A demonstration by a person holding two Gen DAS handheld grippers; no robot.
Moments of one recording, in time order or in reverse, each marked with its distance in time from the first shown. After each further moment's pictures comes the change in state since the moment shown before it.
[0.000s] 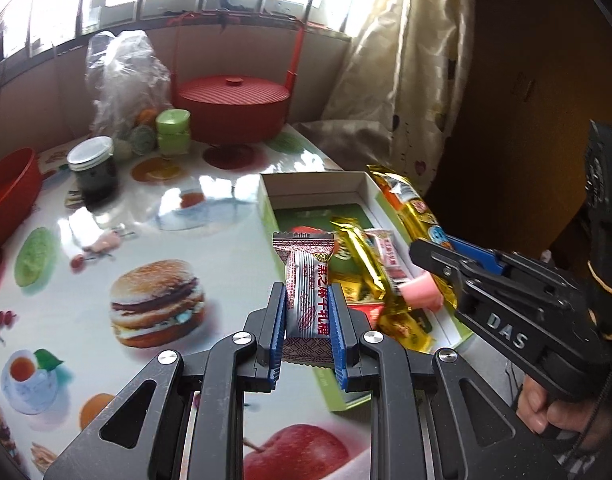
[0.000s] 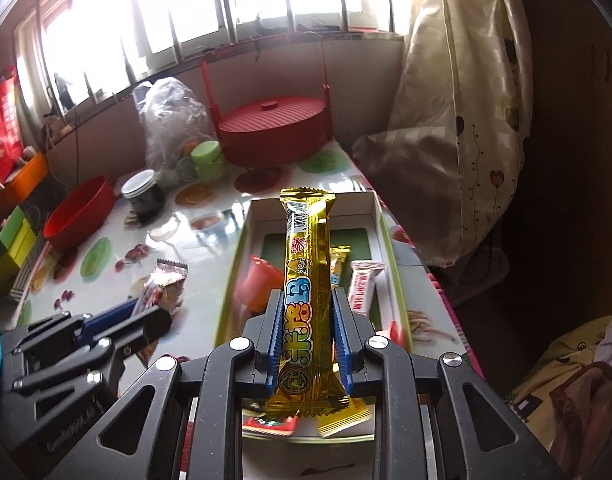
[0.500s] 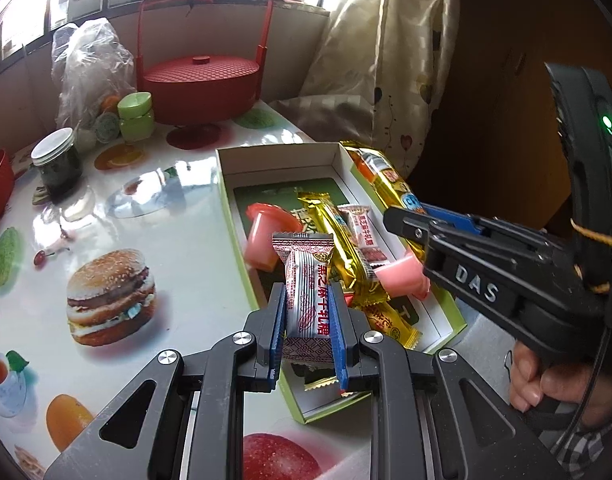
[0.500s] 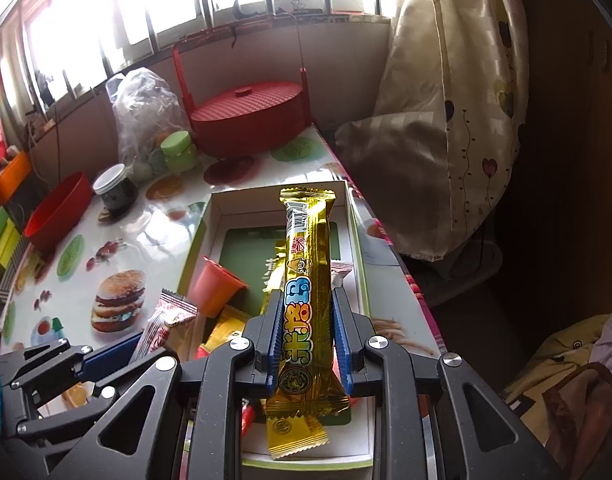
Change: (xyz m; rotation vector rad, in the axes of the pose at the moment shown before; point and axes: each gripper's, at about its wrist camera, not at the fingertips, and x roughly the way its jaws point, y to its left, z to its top) left arm 0.032 -0.027 -0.006 0.042 0.069 -0.025; right arm 0.027 -0.029 0.005 0.008 0.042 -0.021
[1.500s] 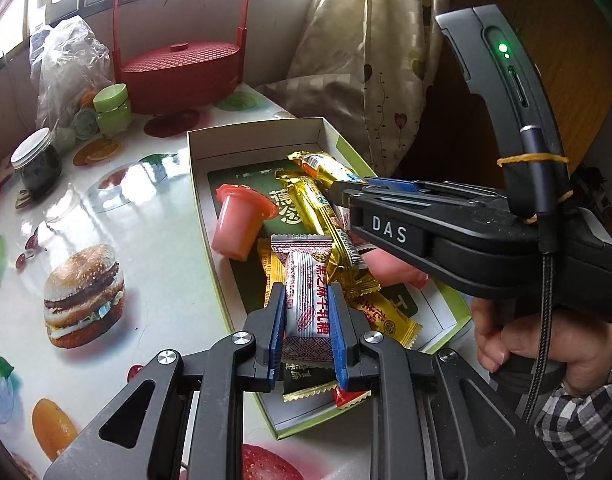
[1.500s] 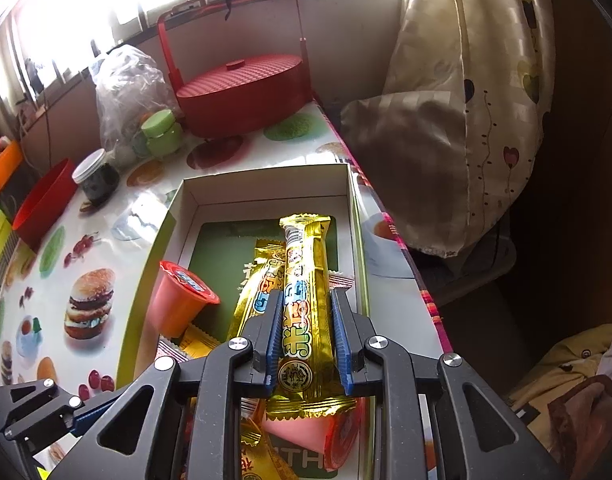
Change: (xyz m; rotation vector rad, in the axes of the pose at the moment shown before) left arm 0.024 -0.016 -0.003 0.041 0.049 0.006; right arm 0.051 -0.009 0.011 -0.021 0.065 0.034
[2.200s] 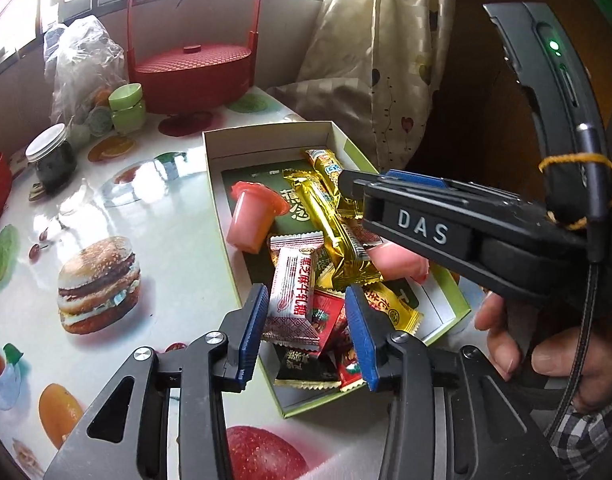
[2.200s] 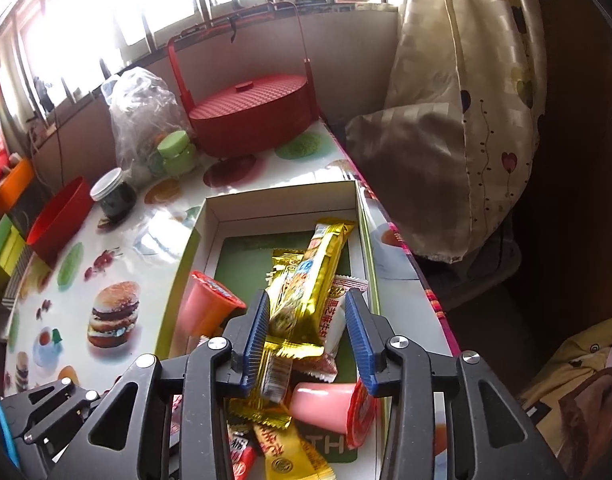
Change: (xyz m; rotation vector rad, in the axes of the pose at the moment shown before) left arm -0.016 0.001 -0.005 -0.022 -0.011 0.027; right arm -0.028 0.006 -0.005 0.031 -0.063 0.031
